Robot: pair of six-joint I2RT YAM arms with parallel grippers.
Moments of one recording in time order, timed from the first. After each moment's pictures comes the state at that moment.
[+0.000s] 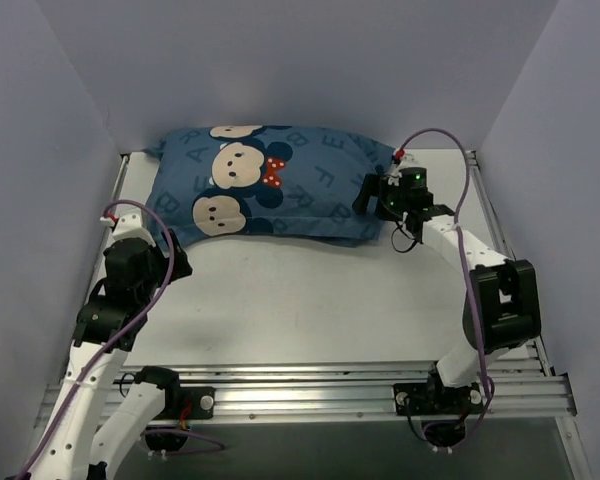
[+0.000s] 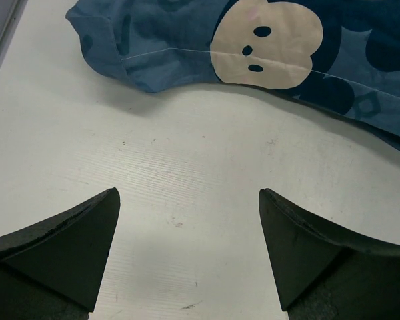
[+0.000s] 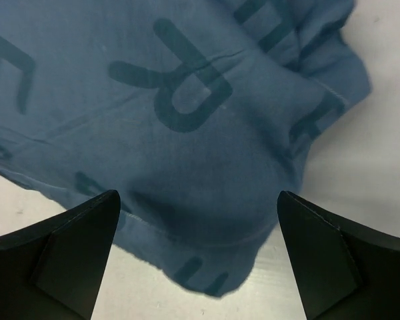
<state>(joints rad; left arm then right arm) -0.23 0.70 0.88 -0.68 -0.31 -0.39 0.19 1.57 1.09 -0.09 -0.13 0.36</state>
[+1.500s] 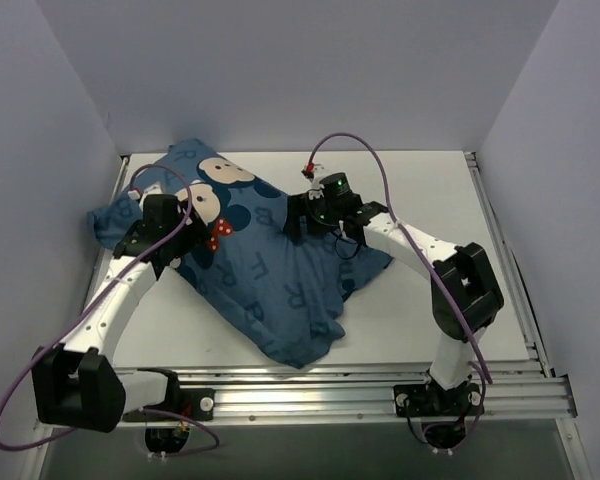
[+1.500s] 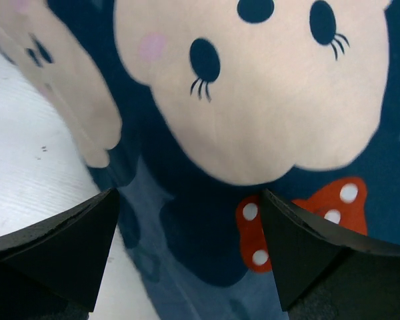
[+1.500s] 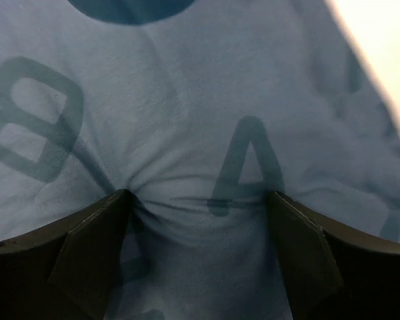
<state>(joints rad) -0.17 1.22 1.00 -0.53 -0.20 -0.64 0.58 1.79 1.36 -0.20 -0.19 0.29</state>
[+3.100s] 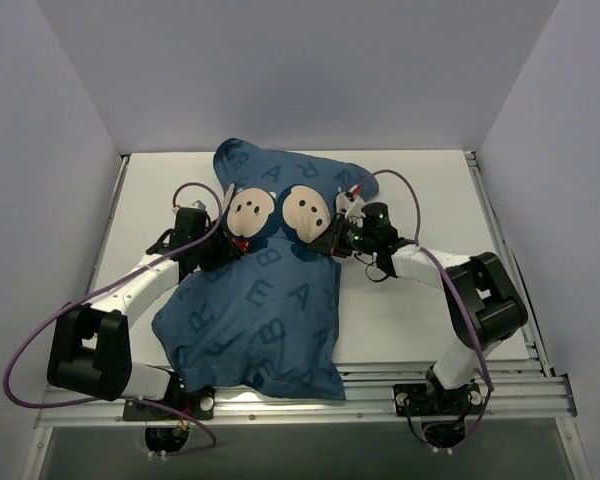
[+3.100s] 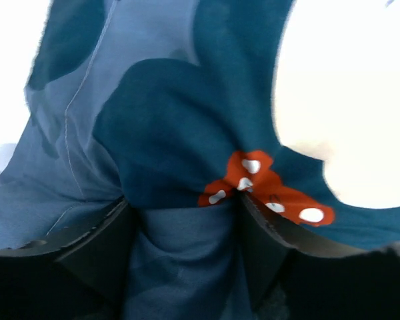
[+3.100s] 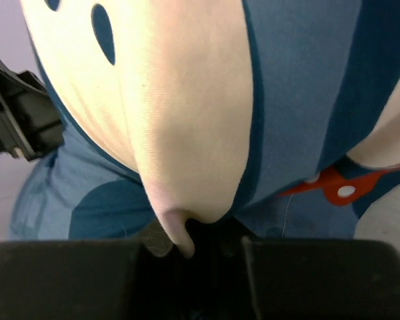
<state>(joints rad) -0.27 1.40 0.86 -0.30 0.08 -0.74 0.42 1.68 0.81 0.39 -0.56 0.72</state>
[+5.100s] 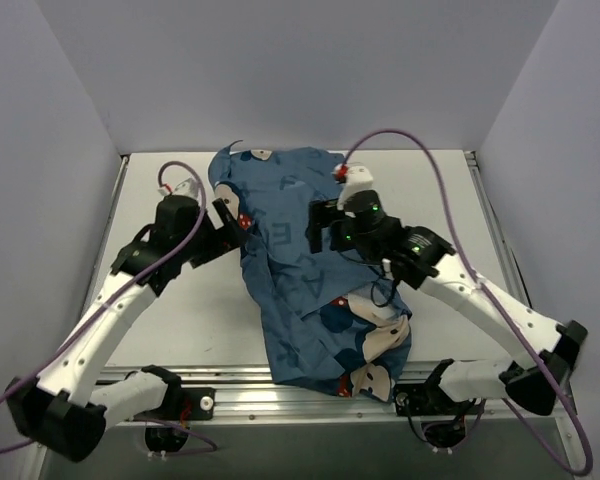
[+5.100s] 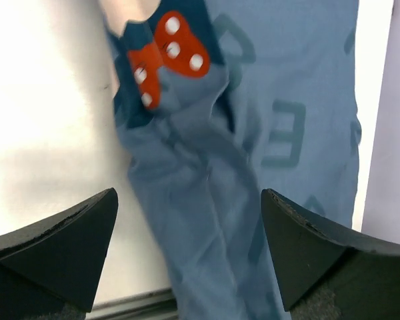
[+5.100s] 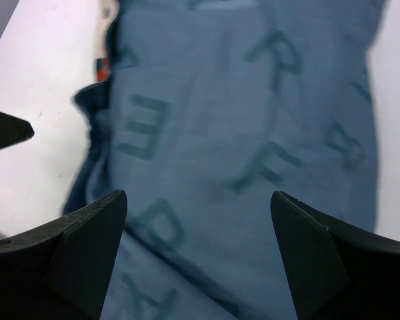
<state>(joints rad) -0.42 1.04 1.09 -0.68 -0.03 -0.77 0.86 1.36 1.36 -0.54 0.28 0.37</state>
